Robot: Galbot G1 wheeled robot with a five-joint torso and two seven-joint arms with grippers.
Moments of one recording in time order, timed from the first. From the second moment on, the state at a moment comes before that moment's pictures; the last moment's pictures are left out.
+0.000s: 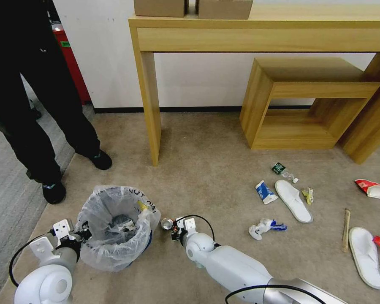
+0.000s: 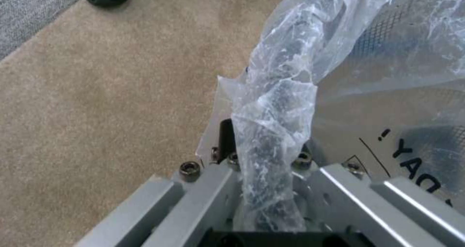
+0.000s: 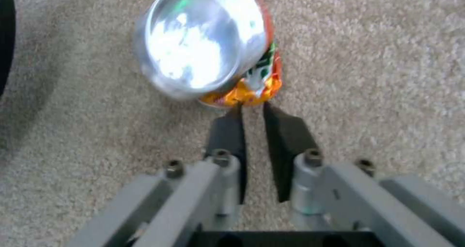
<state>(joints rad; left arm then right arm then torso) 1.56 -1.28 -0.77 -2.09 -0.79 0.53 -0.40 -0.65 1.41 -0.57 1.02 0.92 -0.27 0.32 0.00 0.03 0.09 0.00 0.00</state>
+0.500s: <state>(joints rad) 1.54 -1.28 -0.76 -2.07 -0.79 0.53 -0.40 -0.66 1.38 -0.56 1.09 0.88 -0.22 0.30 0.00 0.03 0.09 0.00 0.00</state>
